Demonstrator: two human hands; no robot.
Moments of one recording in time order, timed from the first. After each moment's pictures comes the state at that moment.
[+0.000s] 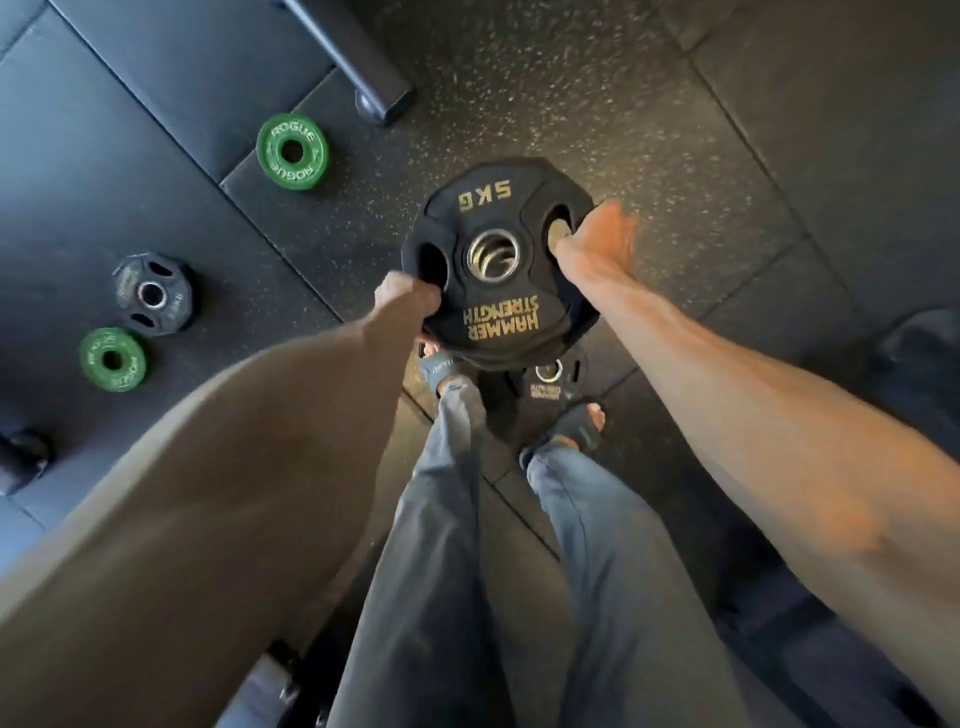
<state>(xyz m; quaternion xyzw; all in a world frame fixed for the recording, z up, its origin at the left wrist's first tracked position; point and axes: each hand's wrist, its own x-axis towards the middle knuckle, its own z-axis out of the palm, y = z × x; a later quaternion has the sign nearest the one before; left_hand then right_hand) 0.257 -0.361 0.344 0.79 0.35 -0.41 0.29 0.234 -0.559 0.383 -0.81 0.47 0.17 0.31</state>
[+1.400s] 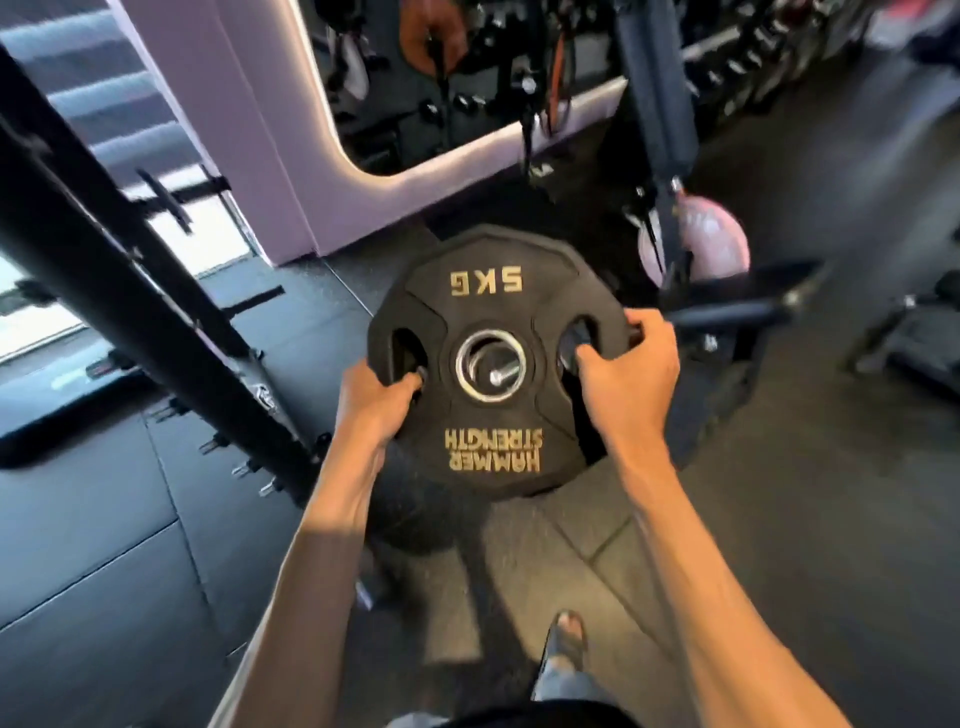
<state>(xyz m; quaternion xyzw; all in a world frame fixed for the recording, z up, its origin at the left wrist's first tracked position) 0.648 -0.610 0.882 0.81 0.12 -0.07 0.57 0.587 -0.815 0.895 -0.77 0.26 -0.33 0.48</state>
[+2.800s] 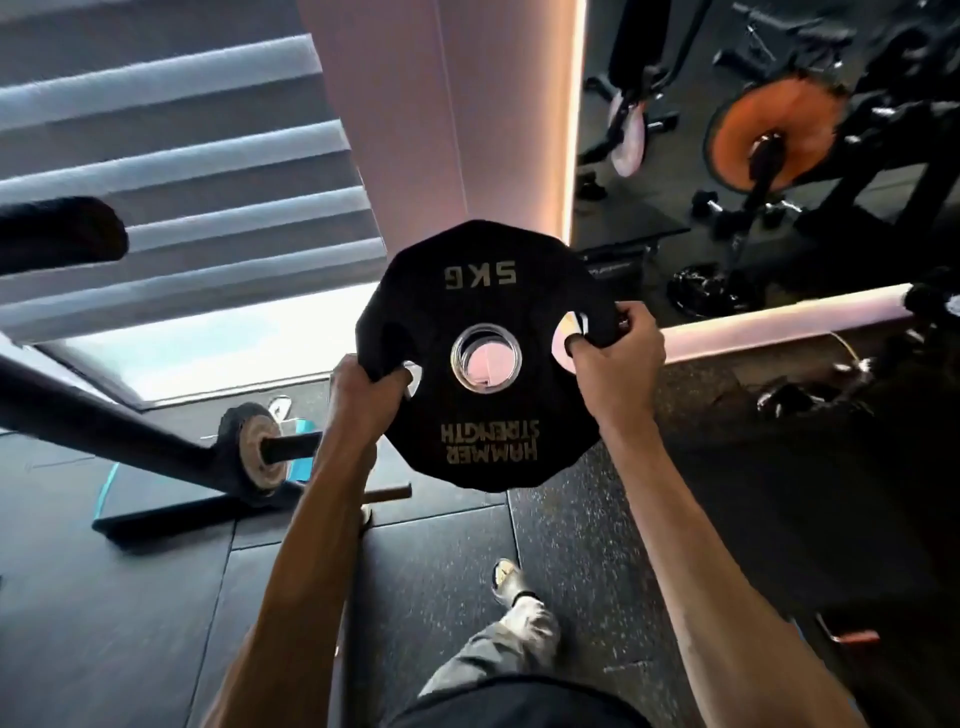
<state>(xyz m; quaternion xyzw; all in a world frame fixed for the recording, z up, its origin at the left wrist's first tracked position) 1.646 -0.465 0.903 0.78 0.34 0.13 0.50 1.721 -0.671 0.883 -0.77 0.07 -0.14 0.62</state>
